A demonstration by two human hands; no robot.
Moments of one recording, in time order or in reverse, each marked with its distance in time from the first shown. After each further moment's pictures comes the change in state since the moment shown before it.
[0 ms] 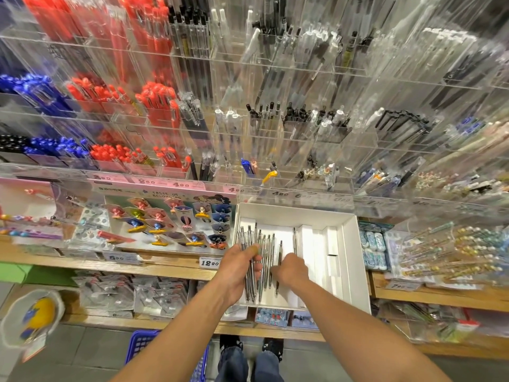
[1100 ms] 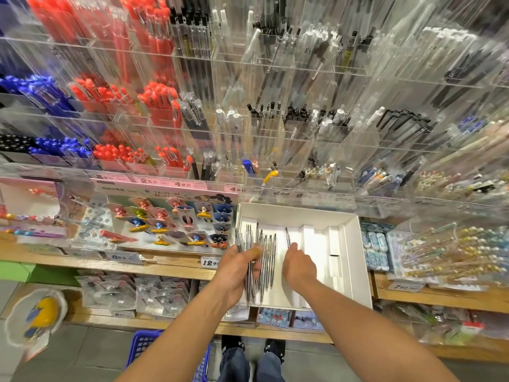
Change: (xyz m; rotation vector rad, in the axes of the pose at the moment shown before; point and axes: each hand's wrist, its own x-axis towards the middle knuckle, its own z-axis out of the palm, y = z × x) left_hand -0.010 0.001 -0.003 -0.038 0.009 0.028; right_hand 0.003 0.006 -0.006 -0.343 0.114 -0.117
